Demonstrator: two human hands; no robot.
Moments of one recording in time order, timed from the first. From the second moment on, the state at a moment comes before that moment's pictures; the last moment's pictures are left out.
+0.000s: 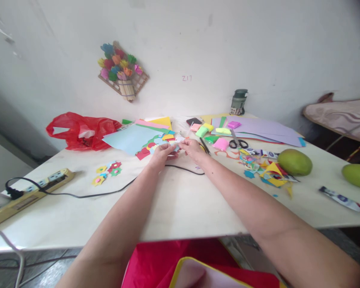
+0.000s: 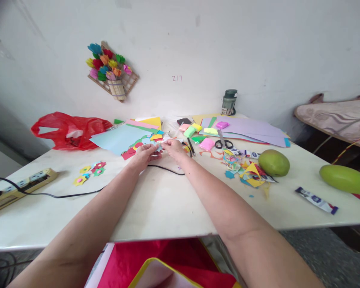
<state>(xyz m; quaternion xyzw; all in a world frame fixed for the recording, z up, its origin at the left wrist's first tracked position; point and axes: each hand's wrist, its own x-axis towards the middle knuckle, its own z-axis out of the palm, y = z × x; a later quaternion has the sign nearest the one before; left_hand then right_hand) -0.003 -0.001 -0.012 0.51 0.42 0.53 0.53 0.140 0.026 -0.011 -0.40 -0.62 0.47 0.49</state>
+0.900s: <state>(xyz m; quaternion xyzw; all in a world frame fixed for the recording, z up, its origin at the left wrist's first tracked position) -0.008 0.000 -0.016 0.52 0.42 0.54 0.51 0.141 0.028 -0.012 -0.36 -0.57 0.57 0.48</state>
